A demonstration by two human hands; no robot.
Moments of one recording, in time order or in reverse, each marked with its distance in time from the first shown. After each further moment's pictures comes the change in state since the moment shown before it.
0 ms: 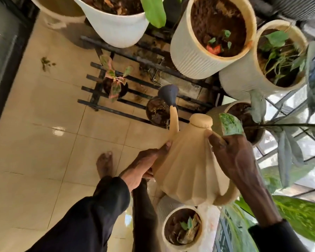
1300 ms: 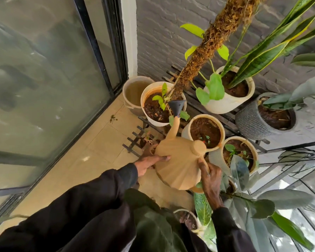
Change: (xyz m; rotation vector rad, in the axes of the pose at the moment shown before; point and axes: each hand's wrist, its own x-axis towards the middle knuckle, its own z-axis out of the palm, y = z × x) left_hand -0.254 0.181 -0.006 -0.280 0.263 0.327; right_hand -0.040 -0.132 -0.203 0.506 0.086 -0.432
